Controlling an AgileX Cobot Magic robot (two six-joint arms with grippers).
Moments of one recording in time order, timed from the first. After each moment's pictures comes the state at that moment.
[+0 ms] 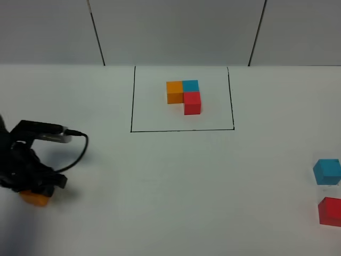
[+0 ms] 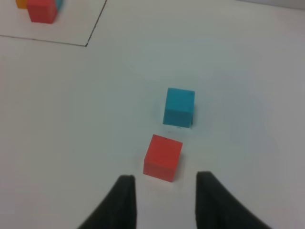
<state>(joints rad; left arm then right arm) -0.08 1.79 -0.86 -0.05 0.50 0.23 0.11 0.01 -0.50 -0.06 1.07 -0.02</state>
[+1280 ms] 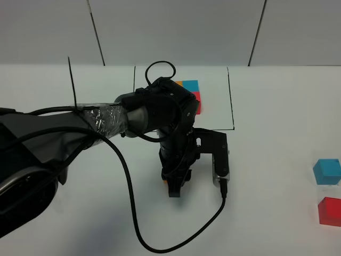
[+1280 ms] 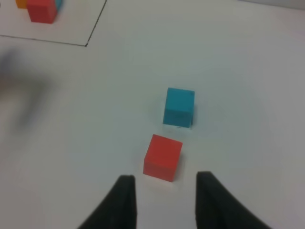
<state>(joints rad) -0.74 2.27 -1.68 0.04 0.91 0.87 0.11 0.01 -0.50 -0.06 1.07 -0.02</state>
